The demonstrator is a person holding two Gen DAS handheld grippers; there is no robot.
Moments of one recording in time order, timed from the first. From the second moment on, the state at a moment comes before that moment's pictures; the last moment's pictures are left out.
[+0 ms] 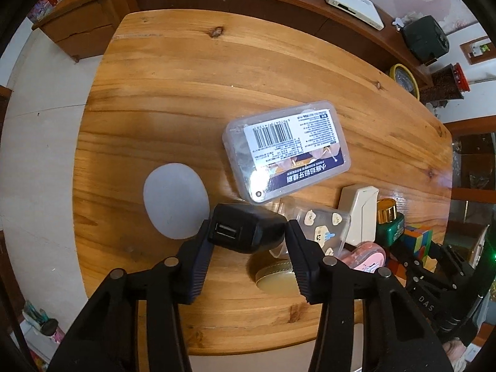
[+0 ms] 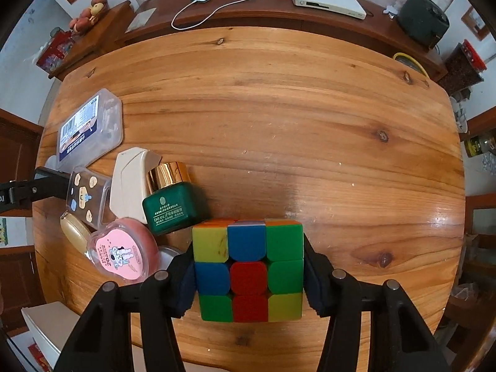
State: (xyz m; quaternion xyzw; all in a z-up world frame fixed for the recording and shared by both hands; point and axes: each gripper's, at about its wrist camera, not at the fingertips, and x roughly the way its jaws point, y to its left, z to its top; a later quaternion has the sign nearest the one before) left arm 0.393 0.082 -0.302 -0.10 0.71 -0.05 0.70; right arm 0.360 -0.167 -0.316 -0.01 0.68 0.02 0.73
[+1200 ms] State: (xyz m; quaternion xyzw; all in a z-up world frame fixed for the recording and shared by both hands) left arm 0.374 0.090 -0.285 -0.08 0.65 -0.06 0.75; right arm 0.341 -0.157 -0.310 -0.01 0.67 0.03 0.74
